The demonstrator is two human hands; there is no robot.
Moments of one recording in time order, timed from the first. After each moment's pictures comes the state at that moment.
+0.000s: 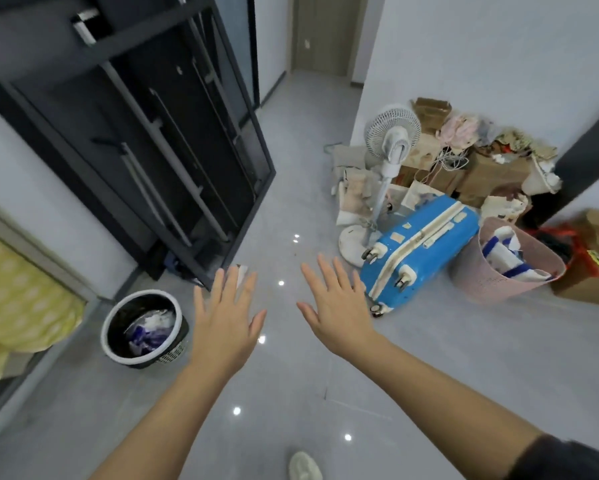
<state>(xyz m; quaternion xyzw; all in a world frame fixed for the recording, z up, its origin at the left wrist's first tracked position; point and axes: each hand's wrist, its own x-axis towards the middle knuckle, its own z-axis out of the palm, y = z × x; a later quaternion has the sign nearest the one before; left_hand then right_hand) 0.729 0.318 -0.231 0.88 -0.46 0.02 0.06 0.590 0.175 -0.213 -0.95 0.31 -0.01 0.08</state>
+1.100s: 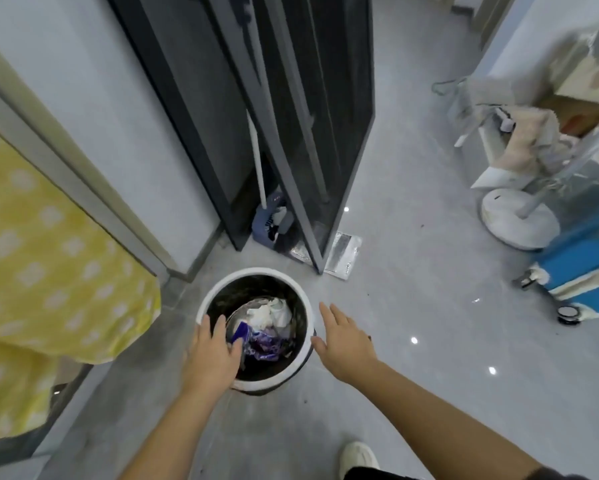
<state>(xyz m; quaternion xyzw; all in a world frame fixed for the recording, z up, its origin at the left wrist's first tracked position) 1.181 0.508 -0.680 0.94 -0.23 -0.24 0.06 1.030 0.336 -0.662 -0.89 0.35 0.19 0.24</state>
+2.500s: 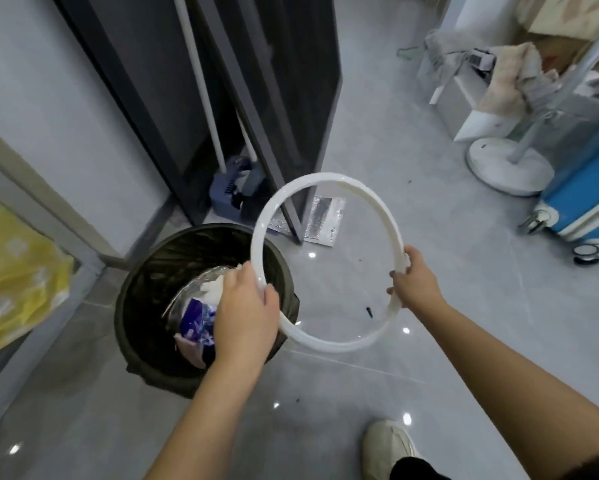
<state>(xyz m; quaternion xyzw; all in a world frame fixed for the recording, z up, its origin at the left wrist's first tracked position) 1.124 0.427 -0.797 0.89 -0.30 -0.11 0.32 0.958 0.229 -0.838 -0.66 0.62 -0.11 0.41</state>
